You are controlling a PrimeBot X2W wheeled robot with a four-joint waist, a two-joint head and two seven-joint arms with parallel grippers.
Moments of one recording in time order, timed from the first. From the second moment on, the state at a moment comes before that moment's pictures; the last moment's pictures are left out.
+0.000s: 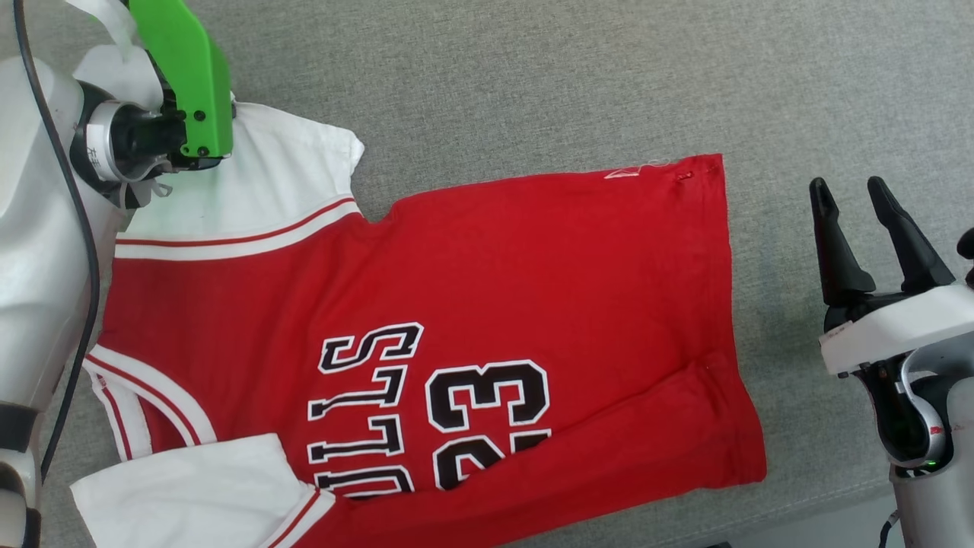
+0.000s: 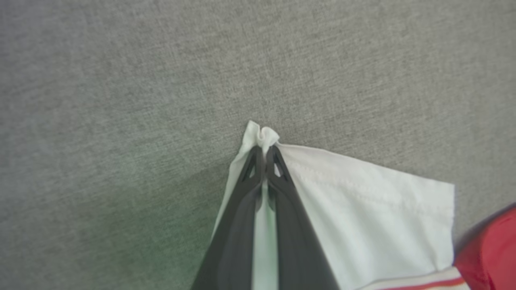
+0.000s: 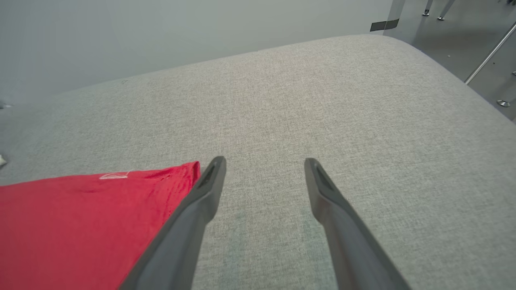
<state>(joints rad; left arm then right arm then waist) -1.10 0.54 -0.65 0.58 -0.90 0.08 0.89 -0.27 -0.21 0.00 -0.02 0.42 0.13 0.02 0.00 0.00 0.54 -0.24</state>
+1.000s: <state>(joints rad) -1.06 0.48 -0.68 0.49 -0.88 0.04 0.73 -0.61 -0.49 0.38 0.23 0.71 0.13 0.71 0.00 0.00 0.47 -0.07</state>
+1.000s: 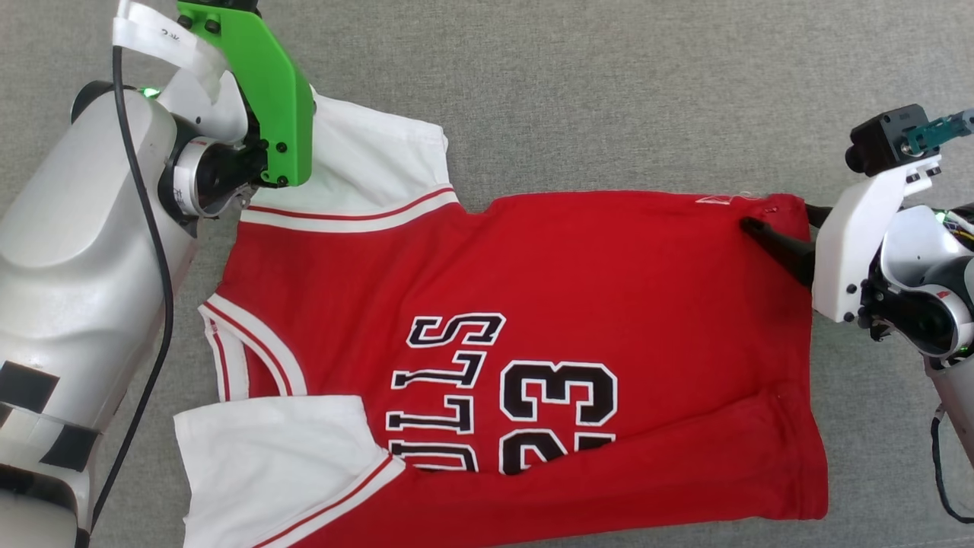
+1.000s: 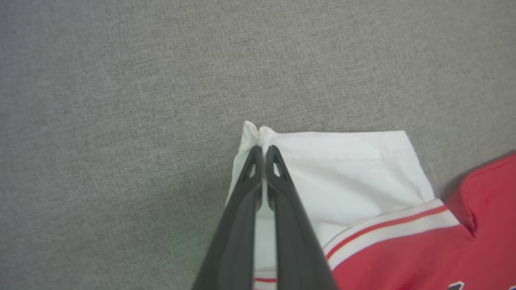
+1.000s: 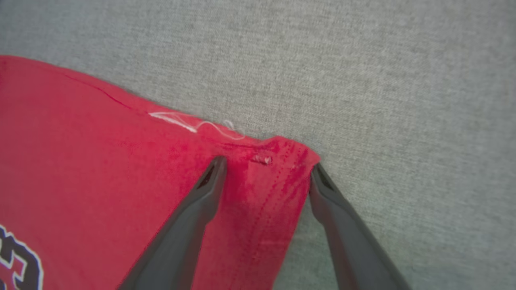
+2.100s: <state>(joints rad) -0.40 0.66 -0.49 0.06 -0.99 0.21 0.32 -0.30 -0.44 0.23 0.17 0.67 0.13 0.51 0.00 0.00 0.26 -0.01</state>
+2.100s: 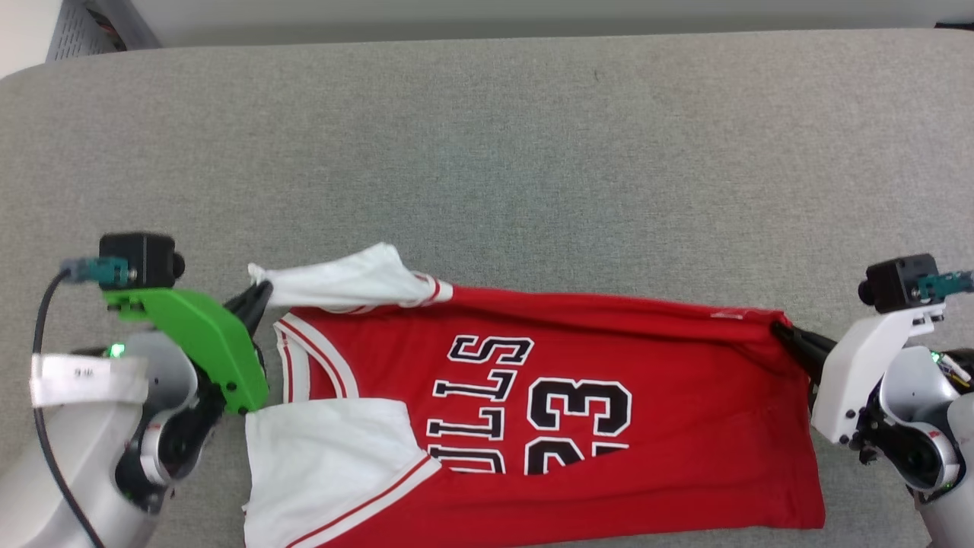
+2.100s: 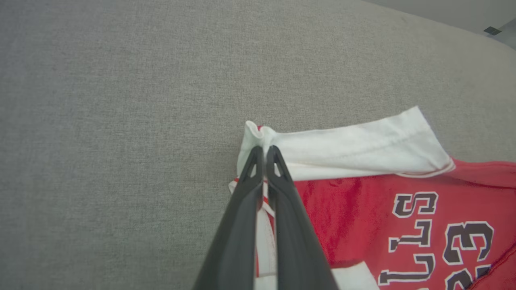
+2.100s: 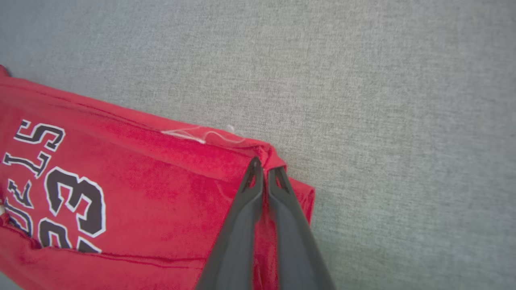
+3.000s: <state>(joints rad) 0.16 0.64 -0.46 -0.11 -1.13 0.36 0.20 0.02 -0.30 0.08 0.14 0.61 0.13 0.50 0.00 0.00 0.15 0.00</state>
